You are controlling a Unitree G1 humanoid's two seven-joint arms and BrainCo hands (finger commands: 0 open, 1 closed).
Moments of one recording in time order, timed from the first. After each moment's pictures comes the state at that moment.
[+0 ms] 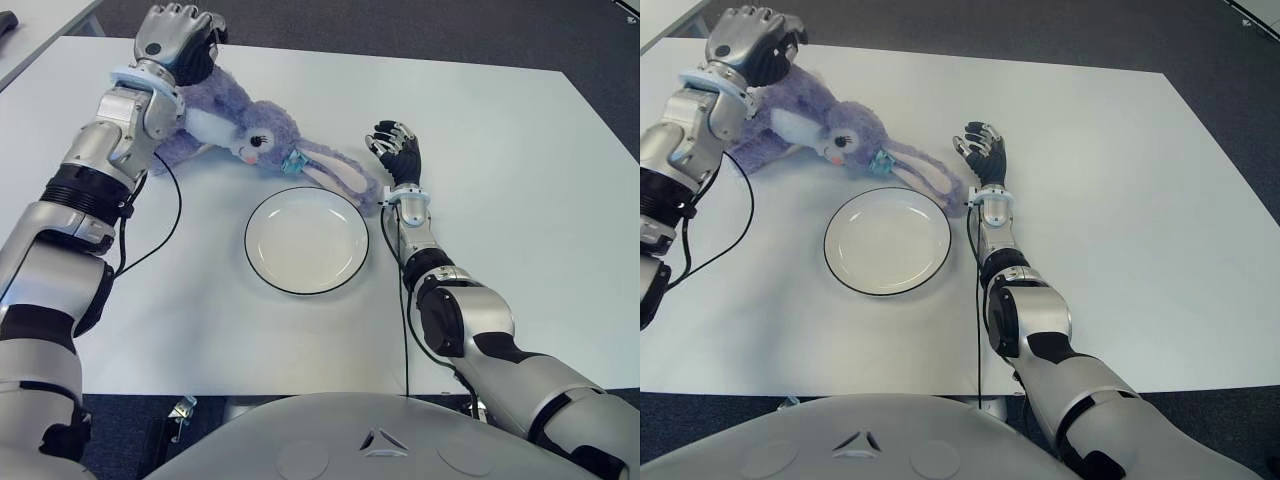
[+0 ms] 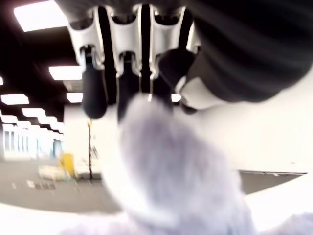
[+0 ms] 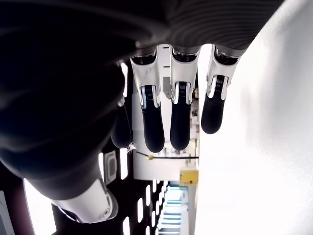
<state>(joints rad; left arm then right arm) -0.84 0.72 -0.42 0.60 0.66 -0.13 0.17 -0.75 0.01 -0.20 1.22 -0.09 -0.60 -0.17</state>
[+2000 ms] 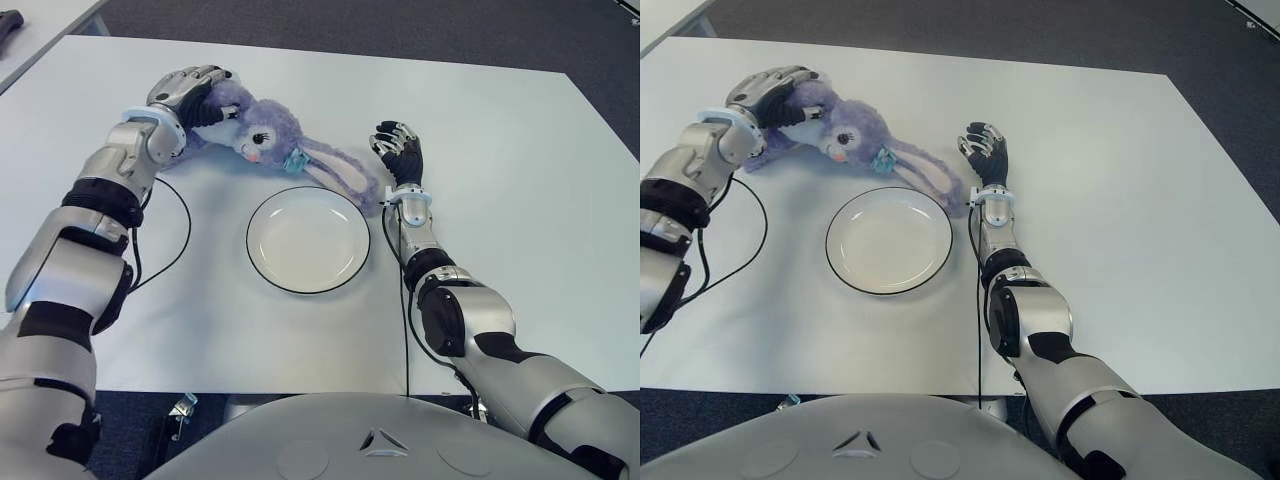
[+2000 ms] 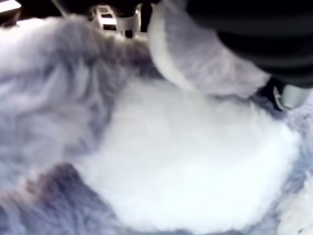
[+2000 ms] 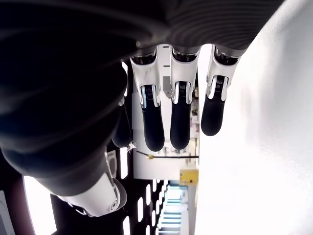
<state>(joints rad) -0.88 0.62 -0.44 0.96 0.65 -0.25 0.08 -0.75 0.01 -0.20 1.23 -0.09 -0.60 -0.17</state>
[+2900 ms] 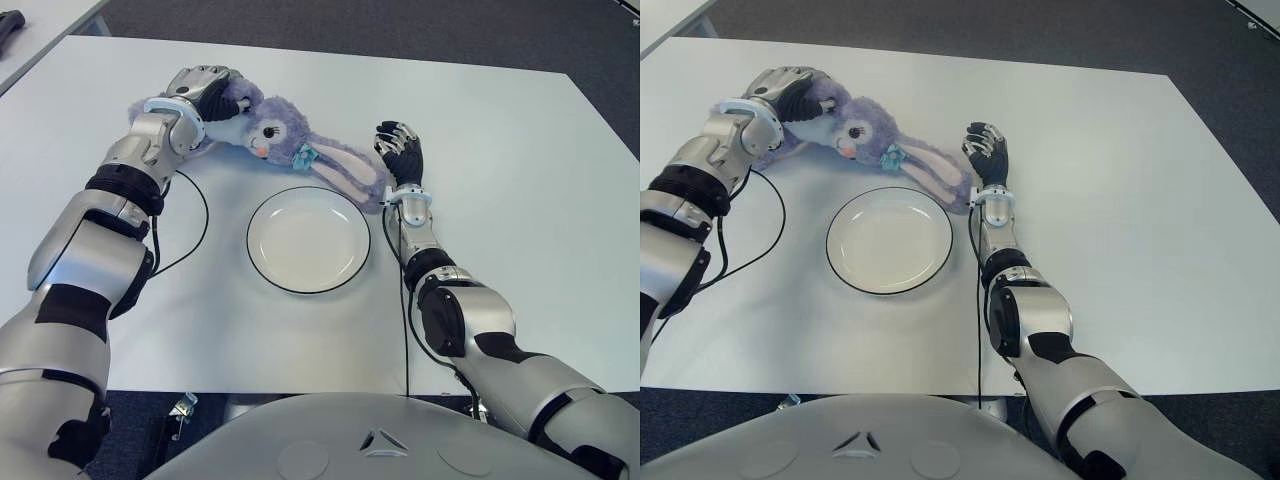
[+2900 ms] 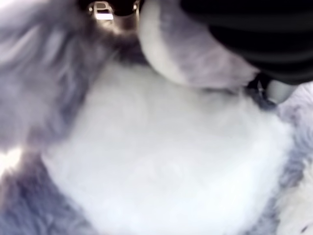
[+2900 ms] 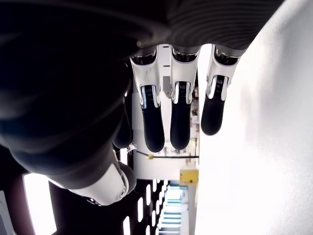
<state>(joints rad) -0.96 0.56 -0.49 1.03 0.67 -0.22 0.08 -0.75 0.01 -0.20 1.23 -0.09 -0.60 -0.17</state>
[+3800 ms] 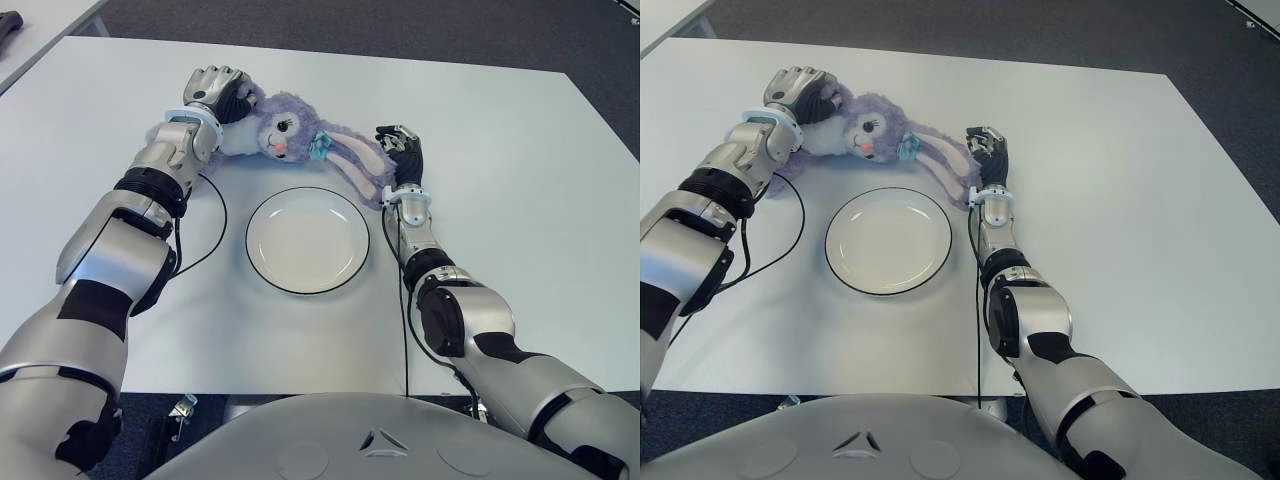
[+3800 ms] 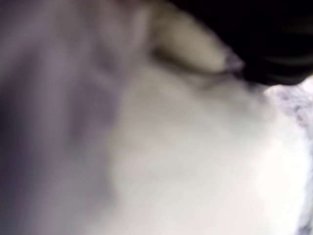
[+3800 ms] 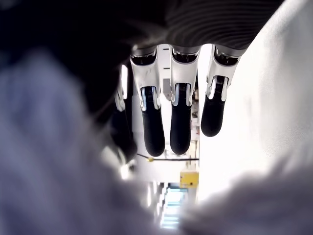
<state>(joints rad) -0.97 0.47 -0.49 1.11 0.68 -0.19 0.25 -0.75 0.01 -0.20 1.23 -0.09 -0.60 -0.19</state>
